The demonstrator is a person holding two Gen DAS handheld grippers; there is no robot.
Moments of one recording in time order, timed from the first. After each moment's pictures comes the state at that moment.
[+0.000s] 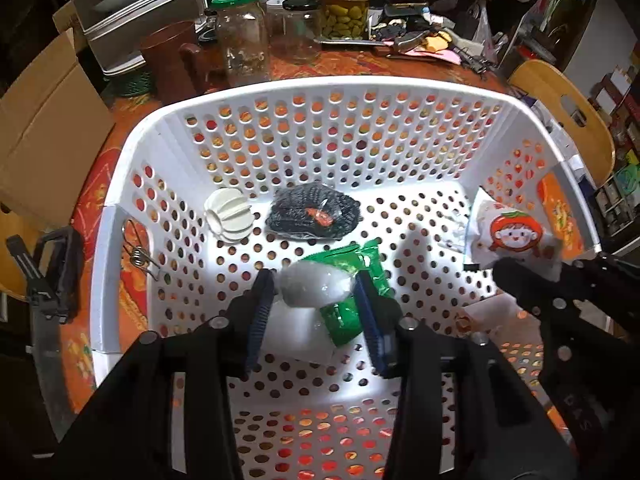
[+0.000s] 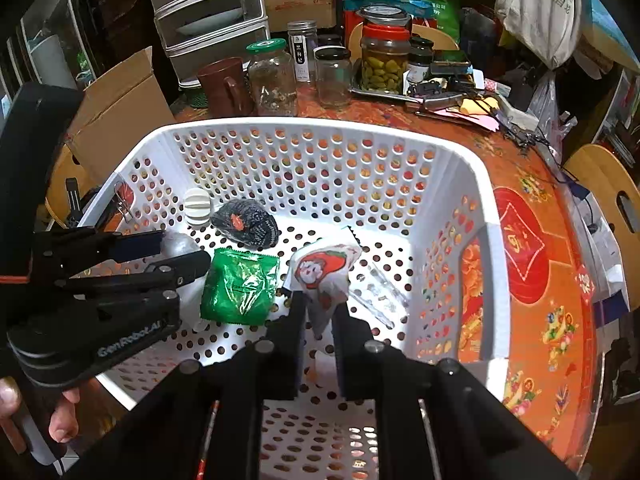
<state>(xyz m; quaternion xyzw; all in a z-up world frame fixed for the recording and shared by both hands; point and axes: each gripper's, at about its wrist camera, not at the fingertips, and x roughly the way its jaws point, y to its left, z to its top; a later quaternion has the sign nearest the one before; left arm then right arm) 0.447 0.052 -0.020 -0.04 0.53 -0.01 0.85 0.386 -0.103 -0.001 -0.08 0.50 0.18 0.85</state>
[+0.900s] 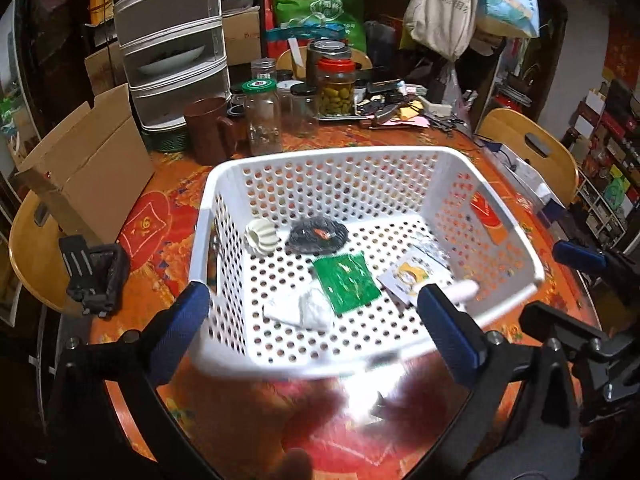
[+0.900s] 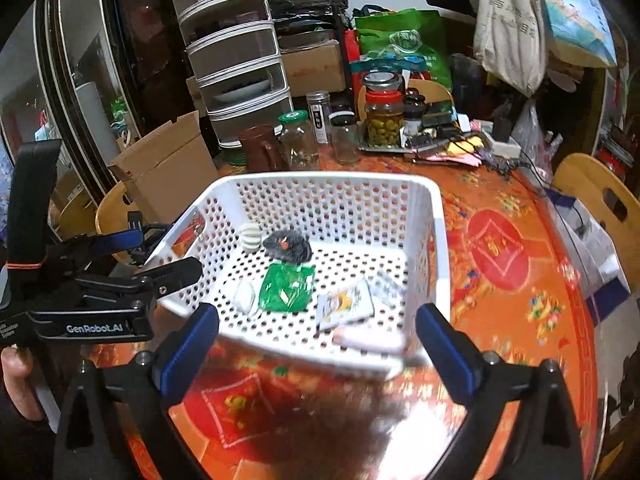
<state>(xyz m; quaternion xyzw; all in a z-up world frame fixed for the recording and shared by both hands) 0.332 0.062 0.059 -0.02 0.41 -0.01 0.91 0.288 -0.145 0.061 -0.02 0.41 0.21 0.89</state>
